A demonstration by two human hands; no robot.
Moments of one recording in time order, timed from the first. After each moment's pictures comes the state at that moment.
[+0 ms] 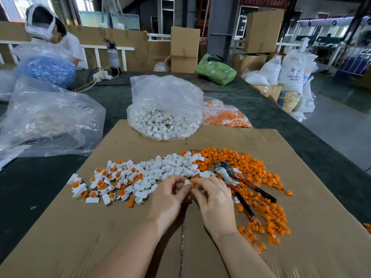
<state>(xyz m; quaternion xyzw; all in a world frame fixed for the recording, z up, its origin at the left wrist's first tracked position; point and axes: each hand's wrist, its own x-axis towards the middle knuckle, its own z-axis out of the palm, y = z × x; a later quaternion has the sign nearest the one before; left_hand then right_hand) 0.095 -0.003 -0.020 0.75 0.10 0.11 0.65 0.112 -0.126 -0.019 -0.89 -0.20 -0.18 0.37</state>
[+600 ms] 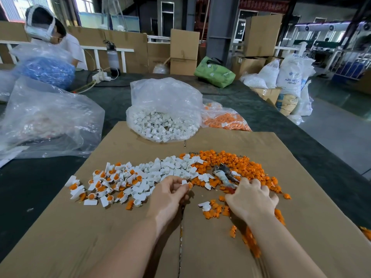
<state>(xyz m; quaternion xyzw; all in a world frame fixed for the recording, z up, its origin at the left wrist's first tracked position) 0.099 -0.004 -0.011 0.74 0.12 0.09 0.66 0.144 -0.178 0.017 -0.99 0.07 0.04 0.09</state>
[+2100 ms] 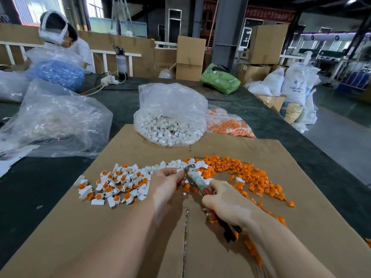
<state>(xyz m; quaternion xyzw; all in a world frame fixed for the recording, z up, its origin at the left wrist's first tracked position) 0.125 0.013 0.011 0.60 0.22 0.09 0.76 0.116 -0.140 0.060 -0.88 -0.13 0.23 0.39</state>
